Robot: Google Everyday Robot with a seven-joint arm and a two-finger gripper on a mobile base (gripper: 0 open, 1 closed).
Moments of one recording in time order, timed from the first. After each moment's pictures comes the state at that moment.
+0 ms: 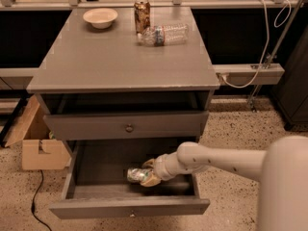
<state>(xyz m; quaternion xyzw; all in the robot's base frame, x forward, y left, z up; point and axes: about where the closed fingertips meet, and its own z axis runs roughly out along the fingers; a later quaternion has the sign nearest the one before) 0.546 0.034 0.396 -0.63 0.67 0.23 0.31</state>
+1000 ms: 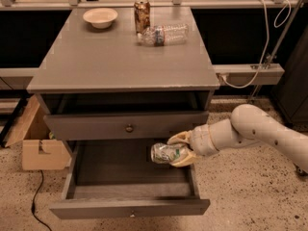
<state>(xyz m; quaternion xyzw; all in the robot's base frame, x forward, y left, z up) 0.515 -0.073 0.626 -0.68 0.59 0.24 0.36</state>
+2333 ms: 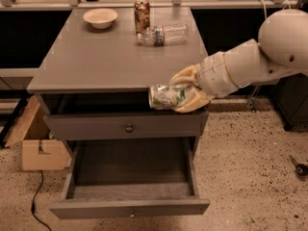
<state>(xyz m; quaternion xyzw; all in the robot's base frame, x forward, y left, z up) 0.536 -0.067 0.858 -0.72 0.56 0.13 0.39</state>
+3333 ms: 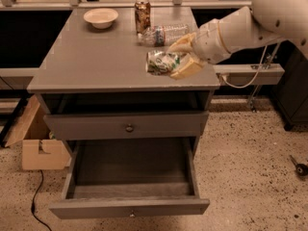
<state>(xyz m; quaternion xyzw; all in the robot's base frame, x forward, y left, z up) 0.618 -0.062 0.906 -0.69 0.57 0.12 0.42</state>
